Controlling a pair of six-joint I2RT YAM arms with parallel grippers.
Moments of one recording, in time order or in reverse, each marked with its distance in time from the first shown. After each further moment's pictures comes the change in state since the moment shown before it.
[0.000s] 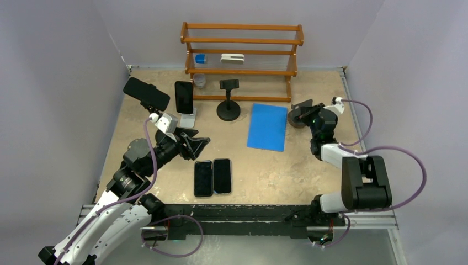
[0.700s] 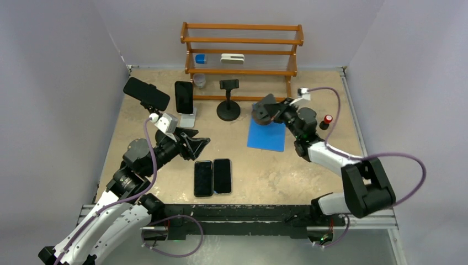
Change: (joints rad) left arm 0.000 -0.002 0.000 0.000 0.003 0.000; right arm 0.282 -0.098 0.063 0.025 -0.177 -0.081
